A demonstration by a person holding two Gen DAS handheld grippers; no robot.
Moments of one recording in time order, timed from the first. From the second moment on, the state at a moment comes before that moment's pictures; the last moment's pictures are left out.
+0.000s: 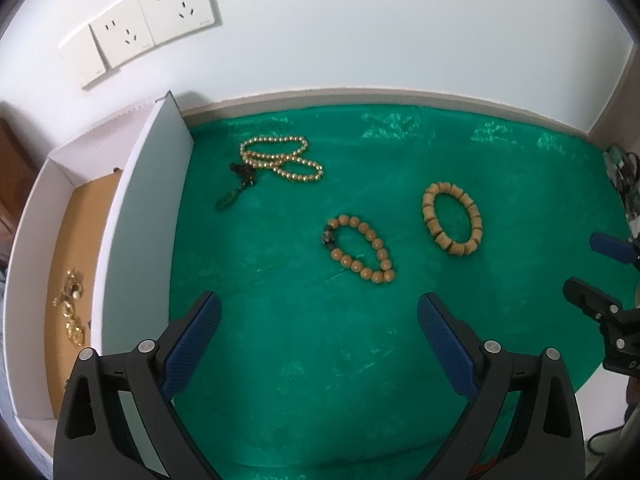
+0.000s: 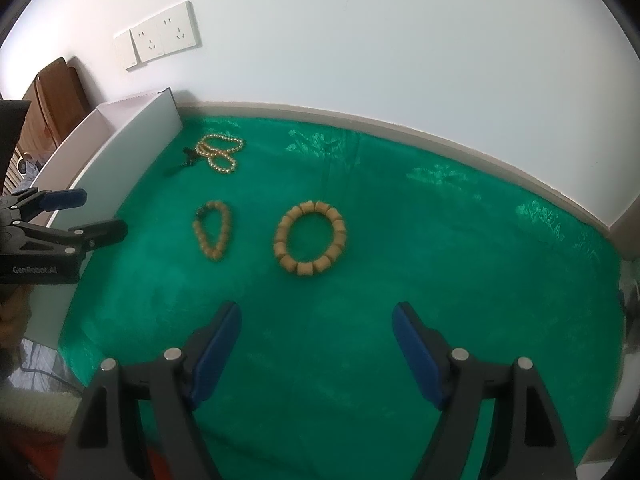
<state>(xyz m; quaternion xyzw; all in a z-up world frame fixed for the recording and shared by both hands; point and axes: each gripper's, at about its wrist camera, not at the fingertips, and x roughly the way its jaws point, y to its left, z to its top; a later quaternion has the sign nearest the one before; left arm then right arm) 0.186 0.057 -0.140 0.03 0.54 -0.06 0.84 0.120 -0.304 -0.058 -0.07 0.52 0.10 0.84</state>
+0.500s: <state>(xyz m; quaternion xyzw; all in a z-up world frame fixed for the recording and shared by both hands) 0.252 0.055 -0.211 -0.03 0.57 -0.07 0.82 0.133 -0.322 -0.075 -0.05 0.55 0.09 0.83</state>
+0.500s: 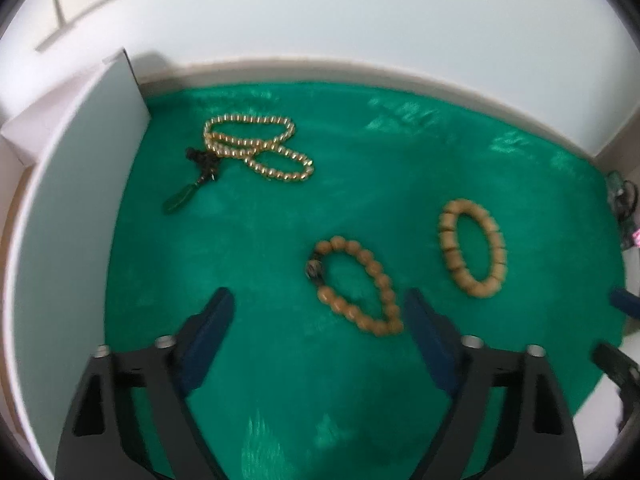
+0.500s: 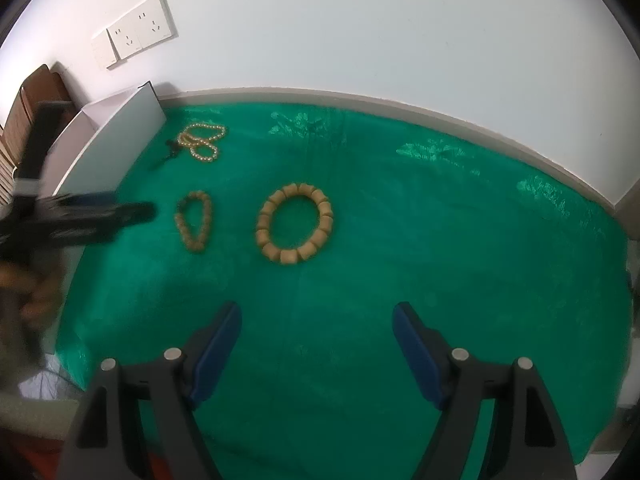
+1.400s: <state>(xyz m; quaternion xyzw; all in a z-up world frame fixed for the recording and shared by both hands) 0.255 0.071 -0.209 -0.09 0.58 -0.08 0.81 0.221 -0.274 -0.153 0.03 0.59 0.17 0.79</state>
